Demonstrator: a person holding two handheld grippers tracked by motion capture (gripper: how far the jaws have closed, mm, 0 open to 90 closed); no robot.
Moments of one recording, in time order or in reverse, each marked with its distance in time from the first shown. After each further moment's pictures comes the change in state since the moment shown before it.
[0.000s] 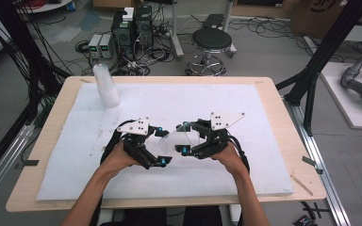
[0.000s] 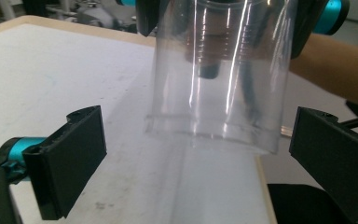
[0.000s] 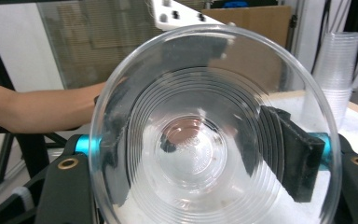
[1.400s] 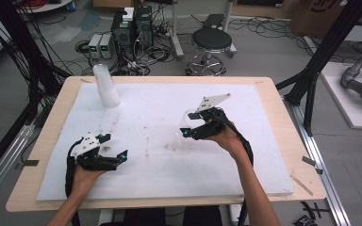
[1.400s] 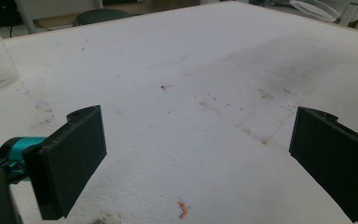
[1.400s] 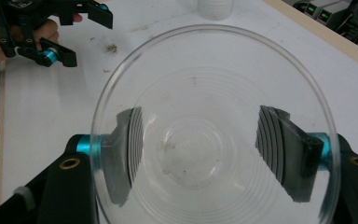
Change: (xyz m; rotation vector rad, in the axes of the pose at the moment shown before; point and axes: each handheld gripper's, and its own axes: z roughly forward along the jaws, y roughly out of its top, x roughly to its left) left arm 0.000 -0.106 -0.097 -0.073 0.645 -0.154; right arm -0.039 0.021 0.004 0.466 -0.383 0.093
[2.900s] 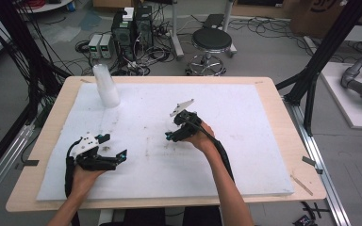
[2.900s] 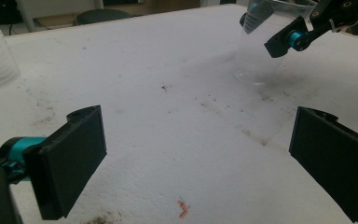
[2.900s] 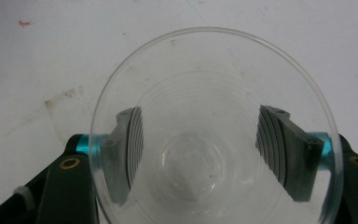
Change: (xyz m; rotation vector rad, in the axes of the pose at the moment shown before) left arm 0.001 -0.001 -0.001 -0.009 -0.002 -0.020; right arm -0.001 -0.004 0.093 0.213 -0.117 -0.019
